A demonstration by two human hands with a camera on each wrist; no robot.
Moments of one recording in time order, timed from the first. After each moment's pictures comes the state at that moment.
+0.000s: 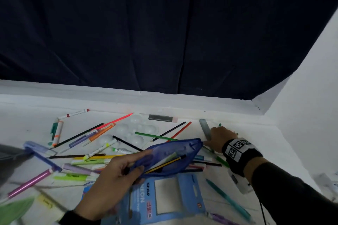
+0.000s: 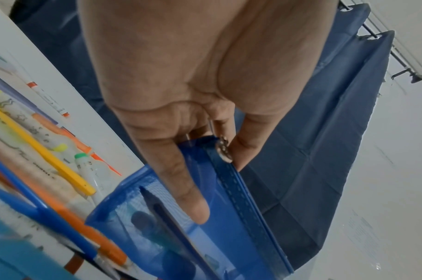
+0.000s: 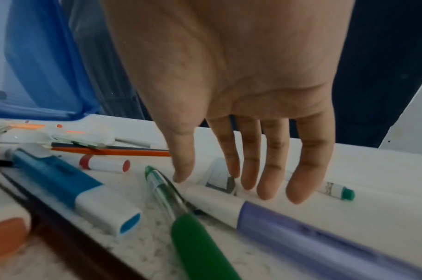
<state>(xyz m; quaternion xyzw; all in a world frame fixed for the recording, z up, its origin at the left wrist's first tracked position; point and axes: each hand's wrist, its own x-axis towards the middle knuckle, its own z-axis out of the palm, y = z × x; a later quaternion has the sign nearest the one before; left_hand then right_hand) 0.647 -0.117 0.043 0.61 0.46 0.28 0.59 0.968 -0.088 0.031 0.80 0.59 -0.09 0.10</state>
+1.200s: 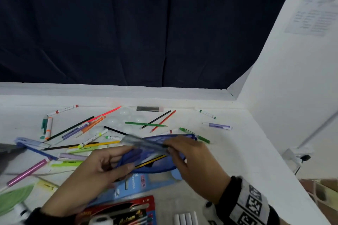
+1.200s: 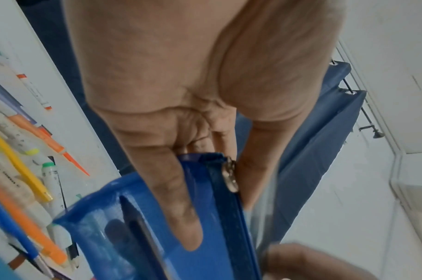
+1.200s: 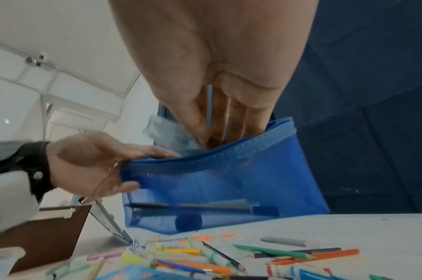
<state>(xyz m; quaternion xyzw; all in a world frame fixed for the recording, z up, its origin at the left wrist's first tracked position) 0.606 -0.168 0.083 0.64 0.40 0.24 0.61 0.840 -0.240 0.068 0.58 0.74 -0.04 -0.34</state>
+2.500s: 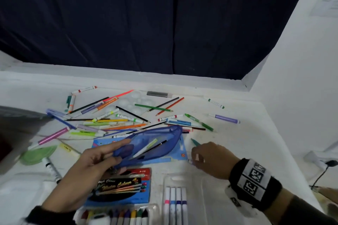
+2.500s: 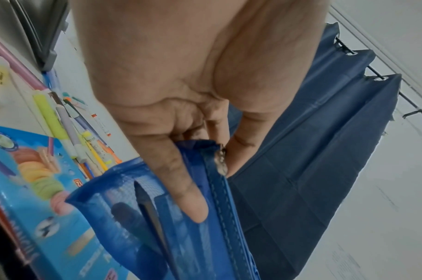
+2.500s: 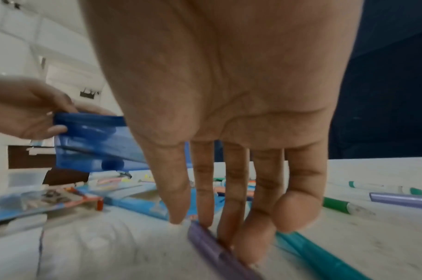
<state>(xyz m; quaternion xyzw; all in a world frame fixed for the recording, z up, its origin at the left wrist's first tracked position) 0.609 -0.236 0.067 0.49 0.51 0.33 0.63 0.932 -0.256 0.011 0.66 0.73 -0.17 0.03</state>
